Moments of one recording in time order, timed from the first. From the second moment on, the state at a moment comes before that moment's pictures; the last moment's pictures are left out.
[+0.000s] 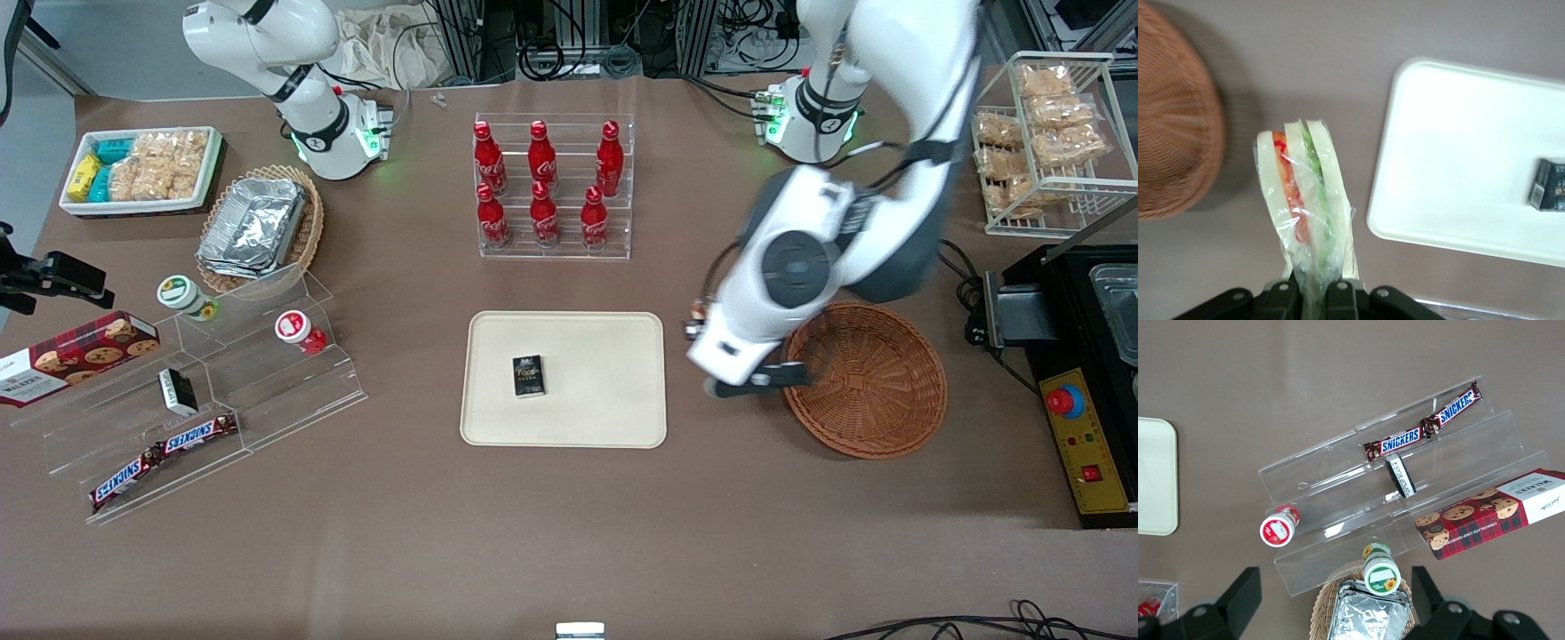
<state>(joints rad) -0.39 0.47 -0.16 -1.49 0.01 1.80 -0.65</state>
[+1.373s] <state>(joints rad) -0.55 0.75 -0.14 -1.35 0.06 1.90 -0.65</state>
